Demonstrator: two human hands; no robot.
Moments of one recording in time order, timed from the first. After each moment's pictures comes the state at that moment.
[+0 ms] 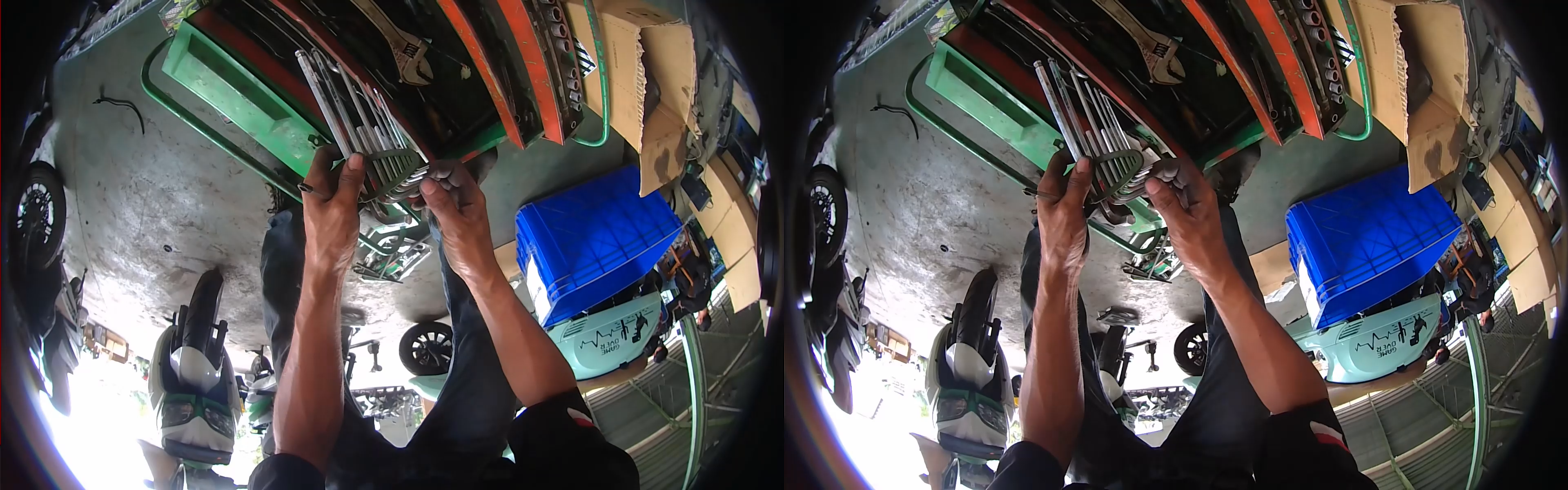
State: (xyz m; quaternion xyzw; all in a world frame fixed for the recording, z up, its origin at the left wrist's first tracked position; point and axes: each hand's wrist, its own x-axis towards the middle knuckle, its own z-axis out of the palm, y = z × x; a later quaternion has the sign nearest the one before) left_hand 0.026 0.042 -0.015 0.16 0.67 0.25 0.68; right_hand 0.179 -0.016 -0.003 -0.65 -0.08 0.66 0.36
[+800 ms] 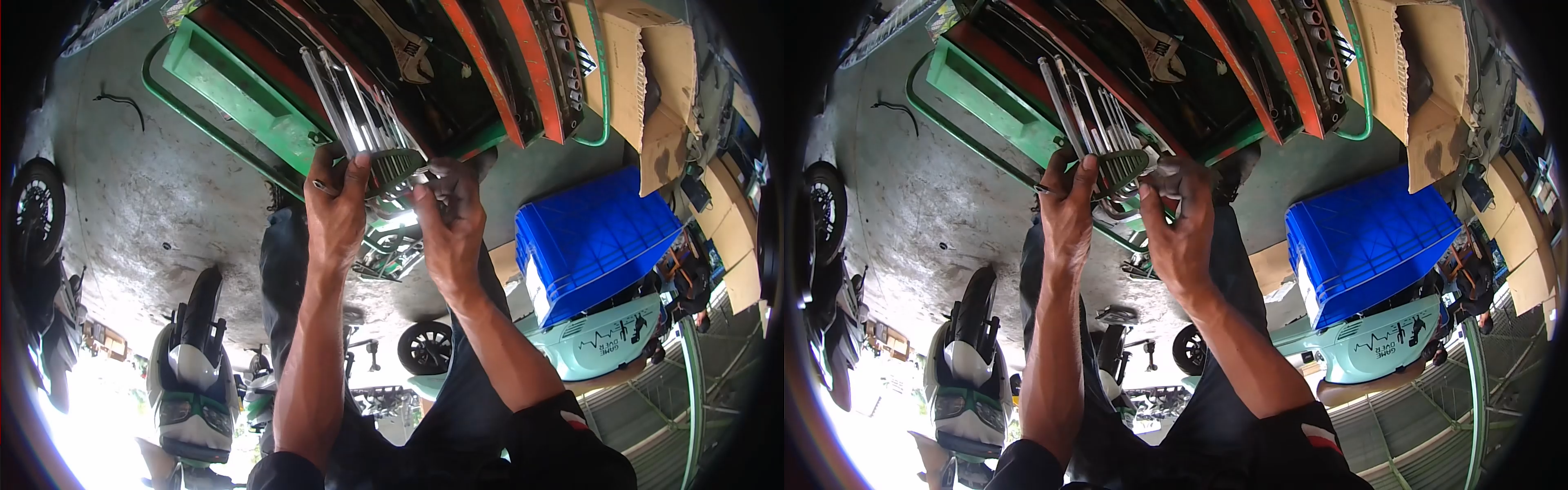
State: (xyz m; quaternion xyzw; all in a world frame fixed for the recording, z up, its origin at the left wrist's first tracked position) left_hand 0.032 0.044 -0.010 0.17 0.66 0.26 0.68; right_hand 0.148 -0.018 0.005 -0.76 -0.16 0.50 0.39
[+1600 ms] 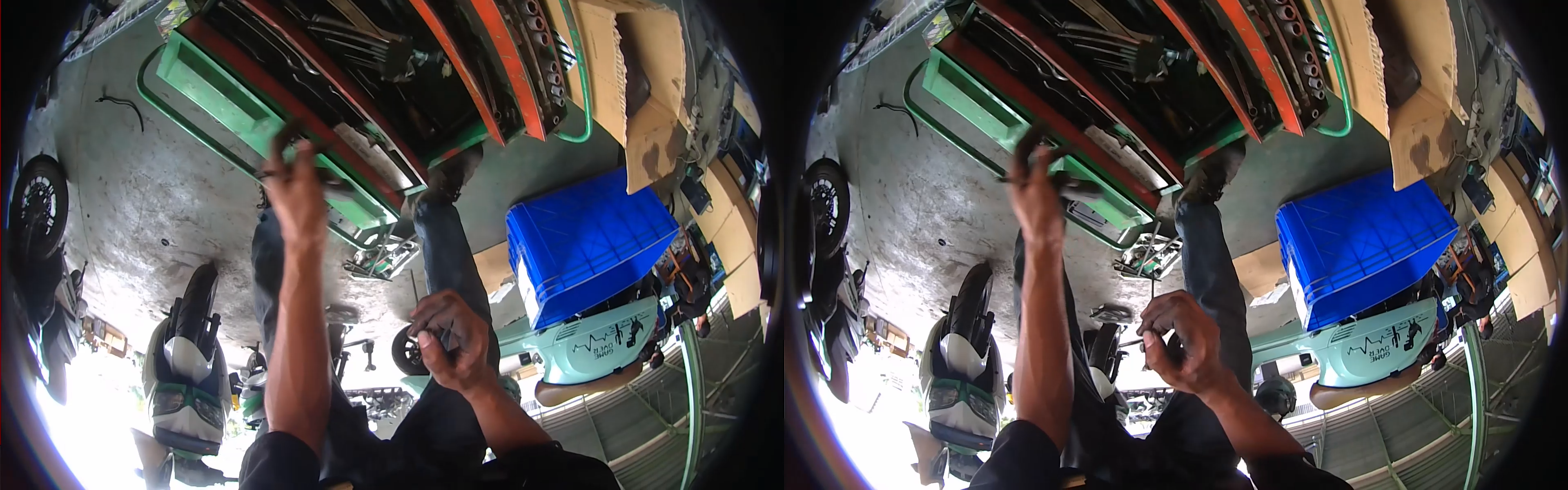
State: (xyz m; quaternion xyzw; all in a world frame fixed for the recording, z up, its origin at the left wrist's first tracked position) left_hand 0.038 0.049 -0.022 0.21 0.72 0.26 0.61; right_hand 0.201 -0.076 0.132 -0.65 -0.33 0.61 0.32
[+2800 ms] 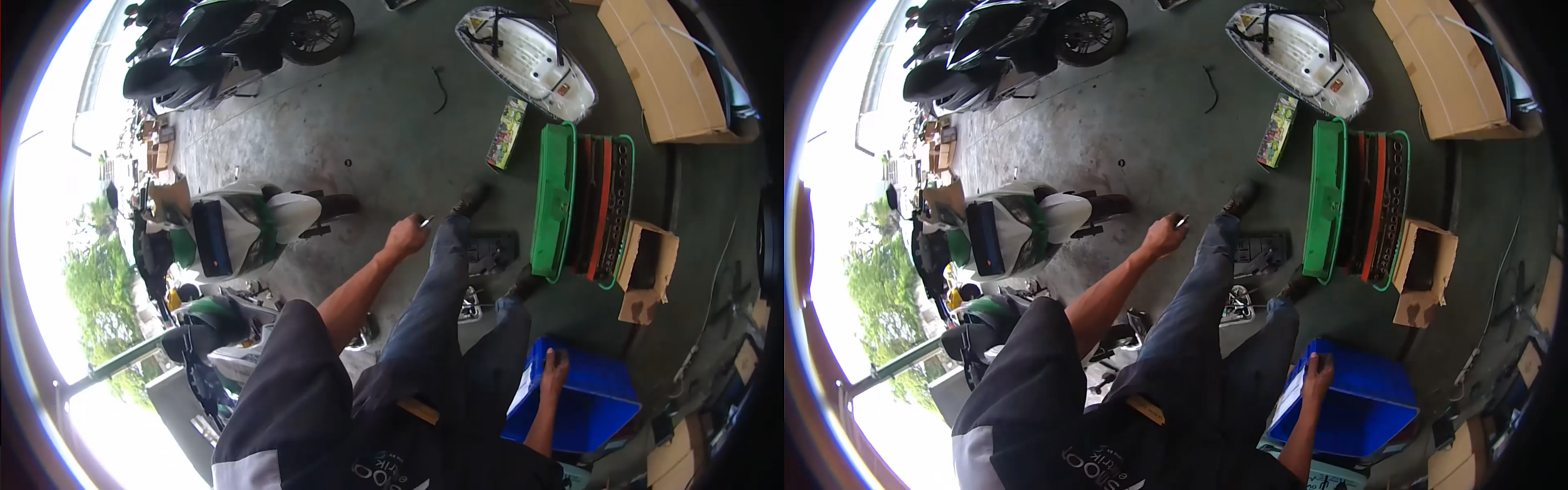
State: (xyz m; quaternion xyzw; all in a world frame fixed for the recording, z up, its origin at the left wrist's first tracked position) left_hand -0.193 -0.097 0.294 0.38 0.84 -0.02 0.38; right_hand 0.297 -0.182 0.323 -0.72 -0.47 0.47 0.16
